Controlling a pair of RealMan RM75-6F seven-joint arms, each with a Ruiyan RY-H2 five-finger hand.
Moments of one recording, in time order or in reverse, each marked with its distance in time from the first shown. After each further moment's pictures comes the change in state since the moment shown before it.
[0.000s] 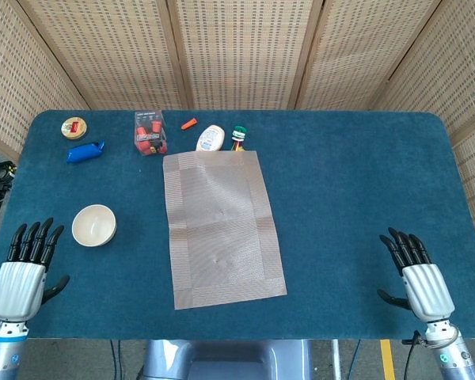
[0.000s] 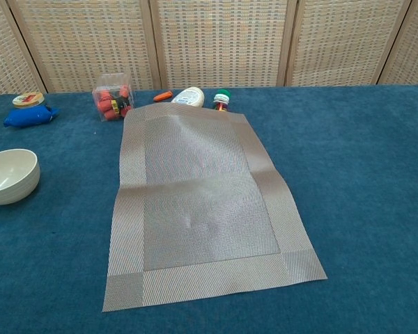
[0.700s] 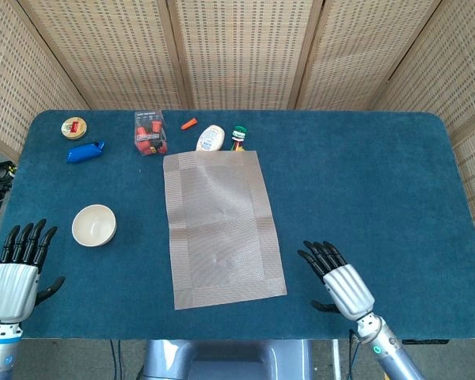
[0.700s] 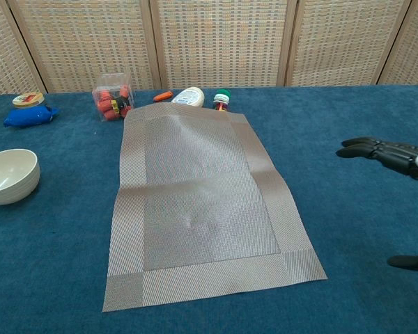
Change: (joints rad) left arm 0.039 0.005 -0.052 0.034 0.015 -0.045 -0.053; right arm 0.146 -0.218 -0.011 -0.048 -0.076 -0.200 -0.118
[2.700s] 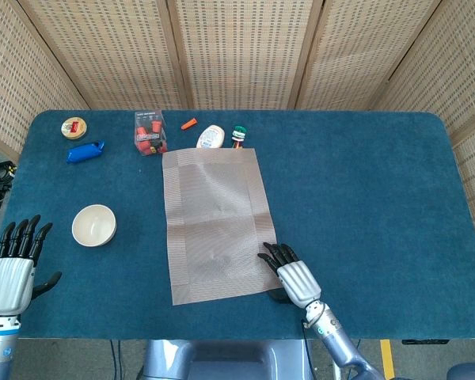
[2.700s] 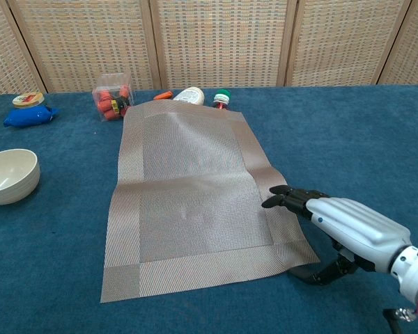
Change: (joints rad) left arm 0.021 -0.014 -0.074 0.041 -0.029 -0.073 -0.061; right arm 0.123 -0.352 0.029 0.233 0.211 -0.147 -0.057
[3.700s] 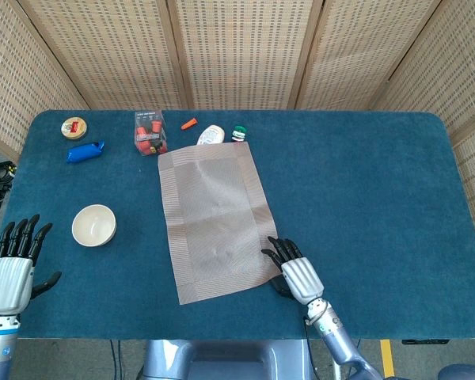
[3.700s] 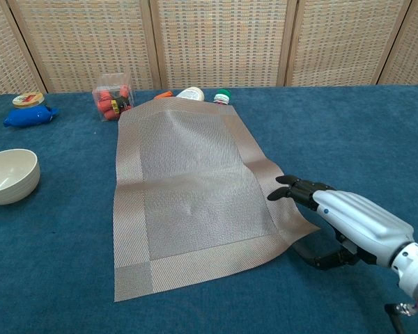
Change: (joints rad) left arm 0.004 0.002 -0.009 -0.001 -0.001 -0.009 -0.012; right arm -0.007 -0.049 -0.002 0.105 -0.022 0.071 0.102
